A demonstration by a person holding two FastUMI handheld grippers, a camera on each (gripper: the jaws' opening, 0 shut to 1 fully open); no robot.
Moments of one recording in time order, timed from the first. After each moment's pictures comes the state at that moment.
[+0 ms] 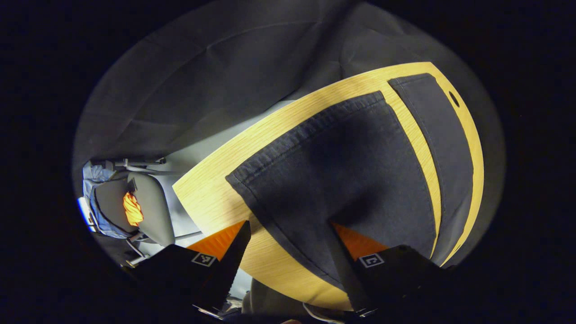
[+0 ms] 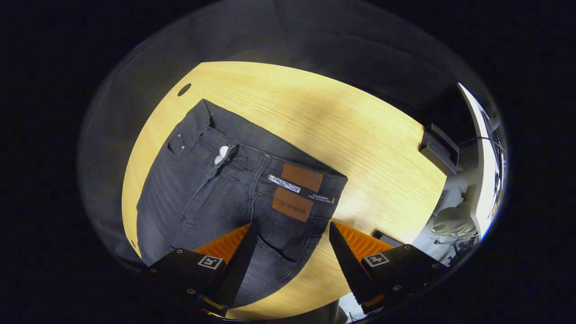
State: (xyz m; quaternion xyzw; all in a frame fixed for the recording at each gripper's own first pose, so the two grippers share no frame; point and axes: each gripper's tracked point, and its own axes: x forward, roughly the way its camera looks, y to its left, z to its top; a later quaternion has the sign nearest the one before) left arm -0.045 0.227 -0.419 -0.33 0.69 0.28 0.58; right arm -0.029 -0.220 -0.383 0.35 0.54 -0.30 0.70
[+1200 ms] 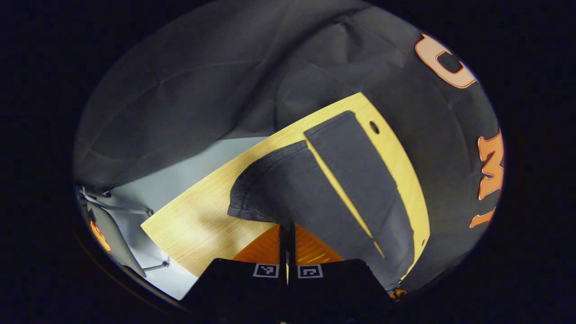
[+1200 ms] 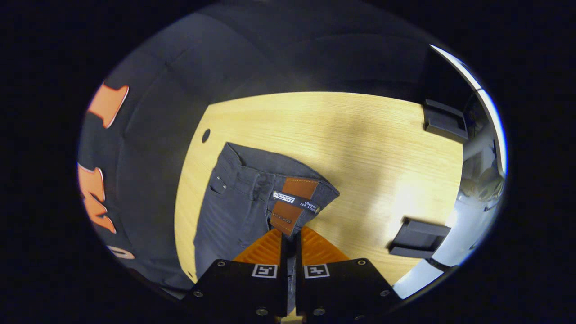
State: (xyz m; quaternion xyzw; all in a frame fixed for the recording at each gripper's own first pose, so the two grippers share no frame) left arm 0.027 0.241 -0.341 -0.41 0.51 0.15 0.74; right arm 0.015 -0.216 -0.325 0.52 0.38 -0.28 0.71
